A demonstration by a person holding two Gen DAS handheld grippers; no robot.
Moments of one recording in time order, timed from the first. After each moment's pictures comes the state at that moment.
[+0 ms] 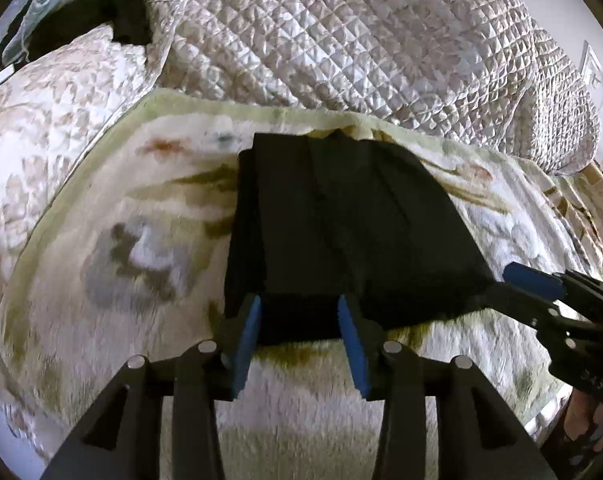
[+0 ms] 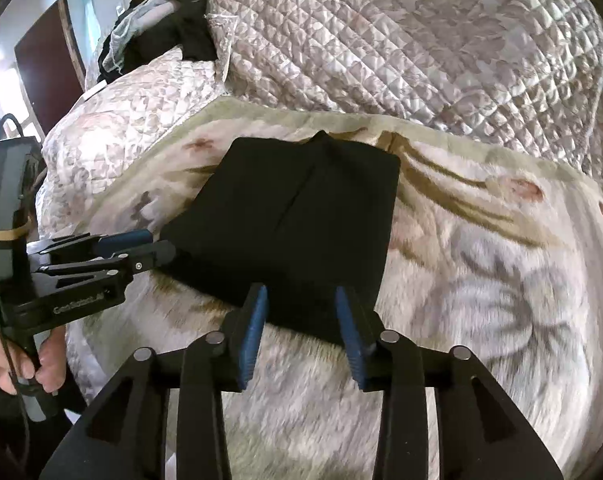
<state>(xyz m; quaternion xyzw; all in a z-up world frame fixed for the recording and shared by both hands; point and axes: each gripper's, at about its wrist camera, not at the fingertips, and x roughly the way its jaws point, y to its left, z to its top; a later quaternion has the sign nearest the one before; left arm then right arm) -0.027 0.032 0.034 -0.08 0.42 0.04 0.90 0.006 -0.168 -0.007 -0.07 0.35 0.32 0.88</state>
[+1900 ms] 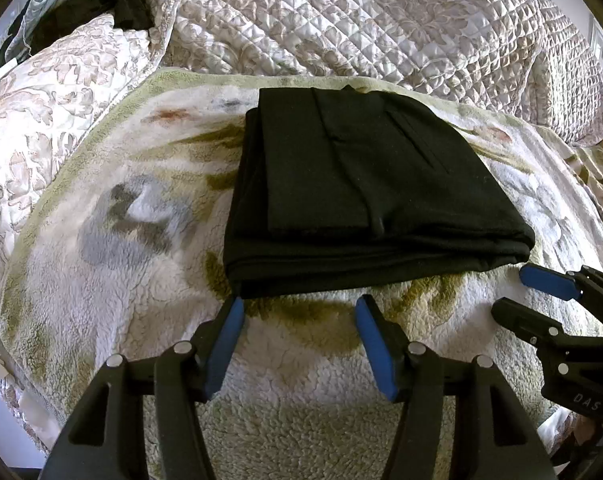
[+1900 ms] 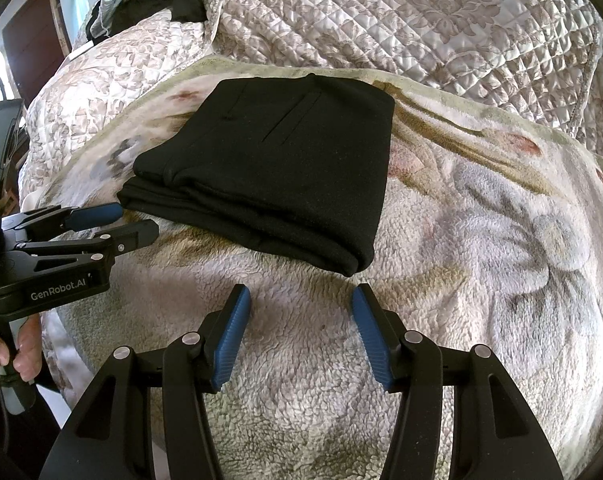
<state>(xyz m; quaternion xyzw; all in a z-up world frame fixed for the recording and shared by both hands) -0.034 0.022 0.002 -0.04 0.44 0.06 0.89 0.003 -0.166 -0.048 -0.10 0.38 0.29 0.87</state>
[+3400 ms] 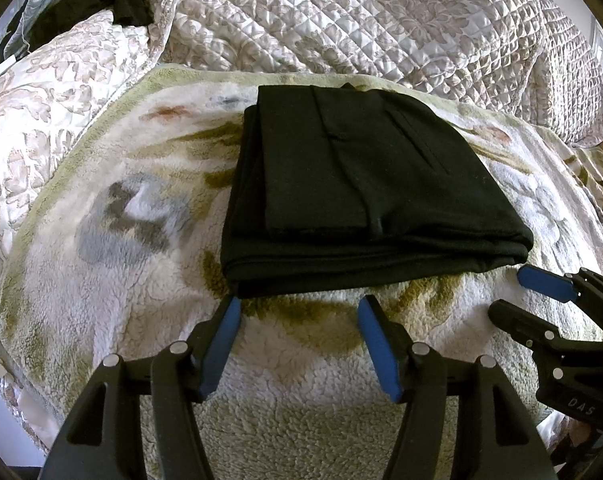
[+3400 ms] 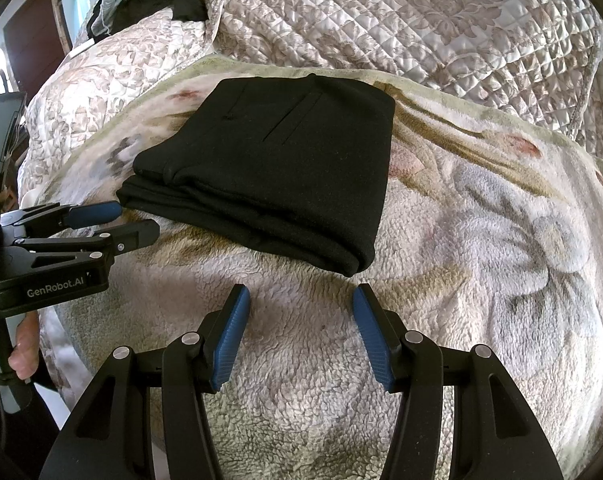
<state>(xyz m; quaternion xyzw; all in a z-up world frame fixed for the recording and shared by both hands) -0.033 0.022 0.000 -0.05 0.45 0.06 0.89 0.002 -0.165 -0.049 -0.10 0.38 0.29 0.87</state>
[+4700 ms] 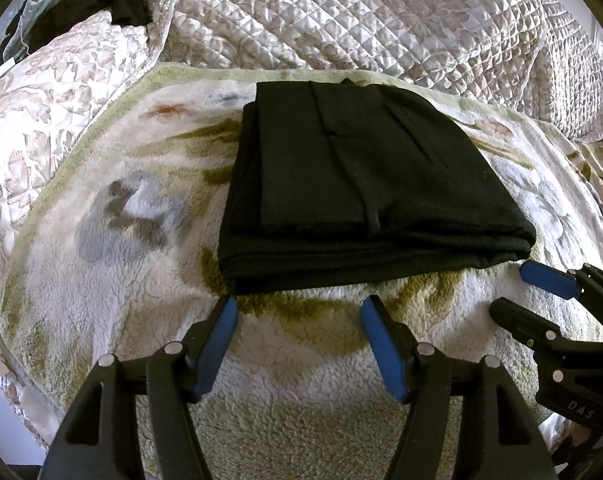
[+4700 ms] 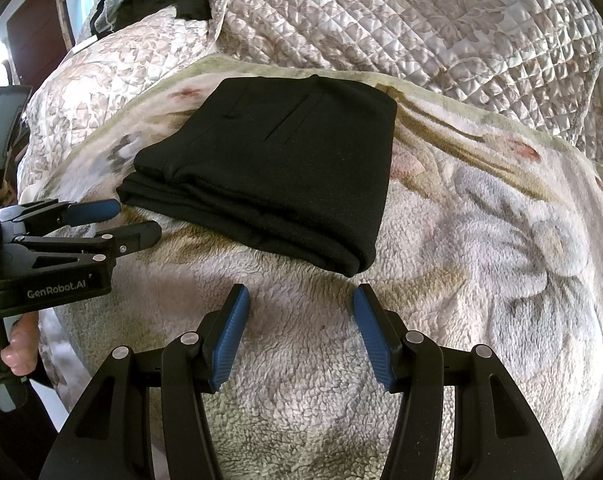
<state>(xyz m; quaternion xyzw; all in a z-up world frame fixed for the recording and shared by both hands) -0.034 0.021 -0.001 -0.04 0.45 0.07 0.89 0.002 -0.164 -0.050 -0.10 0.38 0.29 0.87</state>
